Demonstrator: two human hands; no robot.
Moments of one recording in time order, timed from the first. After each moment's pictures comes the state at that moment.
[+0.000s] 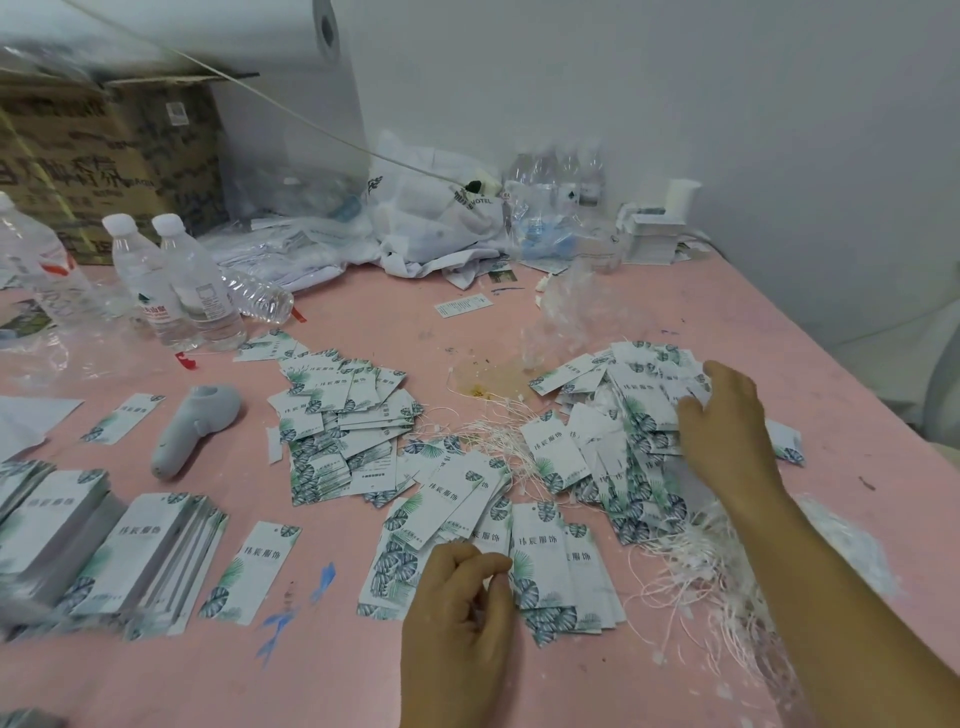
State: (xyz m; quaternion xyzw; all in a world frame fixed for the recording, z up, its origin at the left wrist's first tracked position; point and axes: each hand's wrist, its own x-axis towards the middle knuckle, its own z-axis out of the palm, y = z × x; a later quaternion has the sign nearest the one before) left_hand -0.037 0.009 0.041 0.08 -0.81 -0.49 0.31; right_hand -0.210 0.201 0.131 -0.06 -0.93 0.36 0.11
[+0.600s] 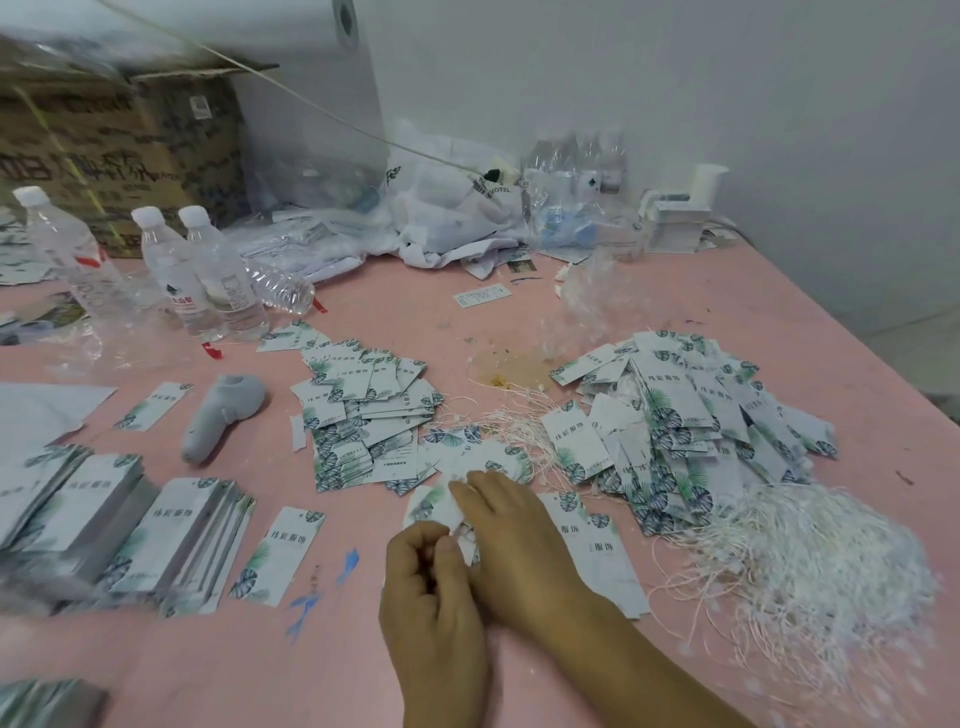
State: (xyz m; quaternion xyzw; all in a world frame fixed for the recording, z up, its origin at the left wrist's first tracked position) left_hand -0.038 -0.009 0.030 0.25 -0.66 -0.61 0.37; right_hand -0.119 0.060 0.040 0.35 -0.91 0.21 0.00
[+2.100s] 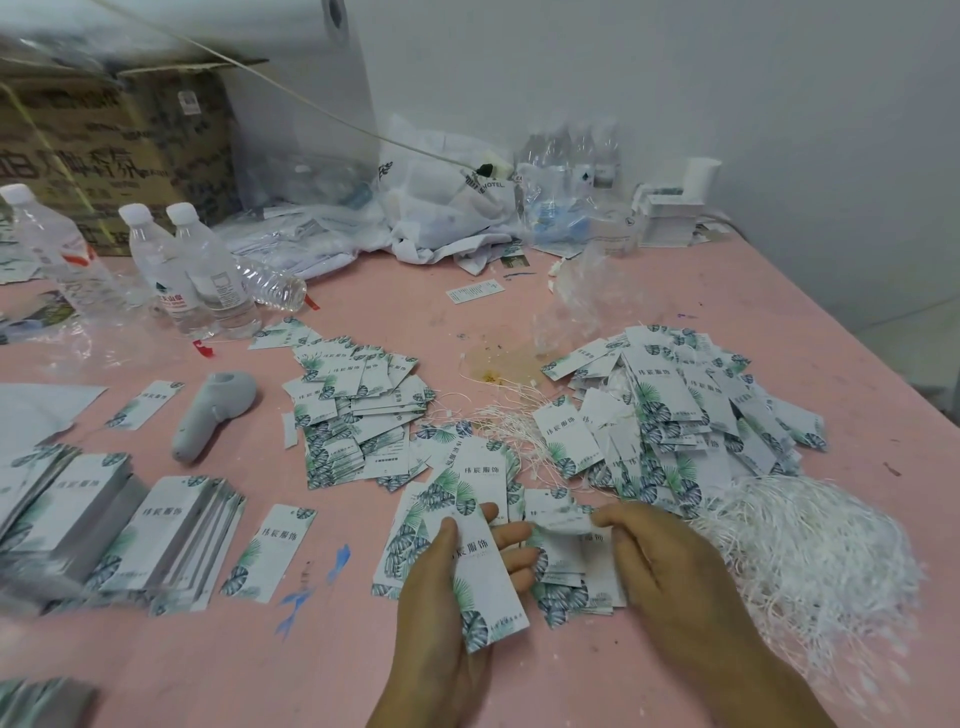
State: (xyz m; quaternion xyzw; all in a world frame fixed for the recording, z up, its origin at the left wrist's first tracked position) left_hand -0.046 -0.003 0.062 0.23 -0.23 -0.95 0.01; right_hand -0.100 0.185 0.059 0.24 -0.89 0.36 0.14
